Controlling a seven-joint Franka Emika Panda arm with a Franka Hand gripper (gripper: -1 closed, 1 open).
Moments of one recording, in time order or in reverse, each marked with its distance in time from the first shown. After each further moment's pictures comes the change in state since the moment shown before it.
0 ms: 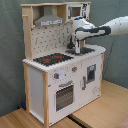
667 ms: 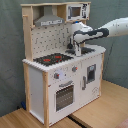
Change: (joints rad) arm -0.095 0.001 0.113 -0.001 0.002 -0.008 -0.093
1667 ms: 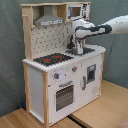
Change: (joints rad) arm 0.074 0.036 -0.074 0.021 0.003 -0.168 0.078
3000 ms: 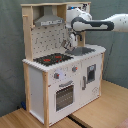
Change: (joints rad) arm 0.020 -0.063 0.071 0.307 -0.032 -0.098 -0.017
